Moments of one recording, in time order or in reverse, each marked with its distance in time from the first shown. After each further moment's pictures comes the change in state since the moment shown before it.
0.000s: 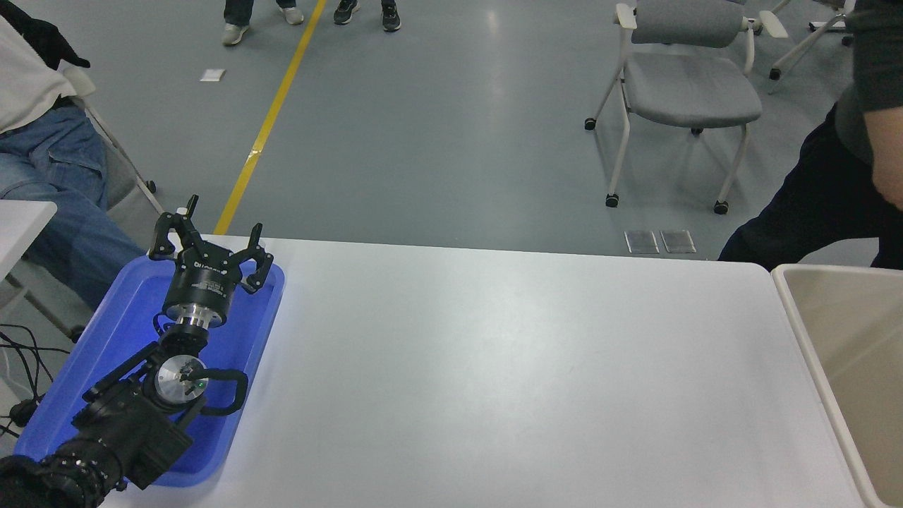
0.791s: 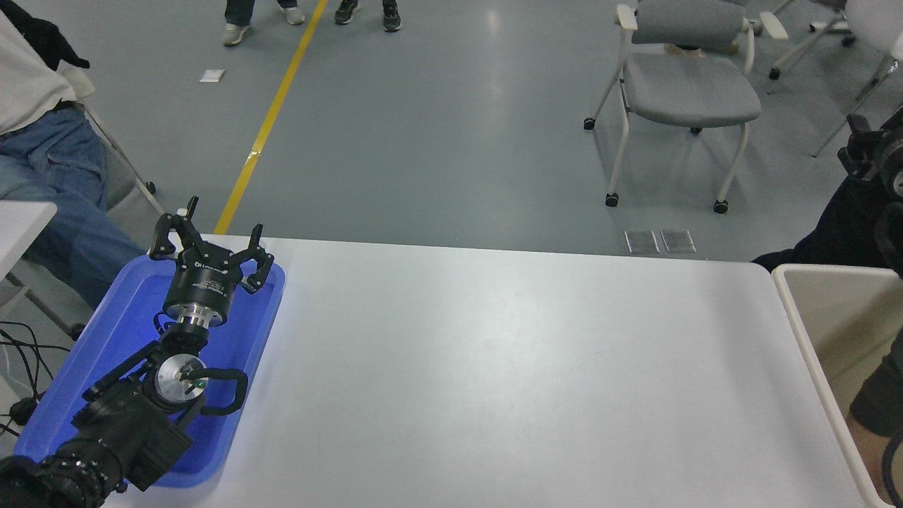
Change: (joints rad) left arm 0.001 0.000 0.000 0.000 0.000 0.000 0.000; right arm -0.143 -0.059 0.941 0.479 -0.031 0.127 0.309
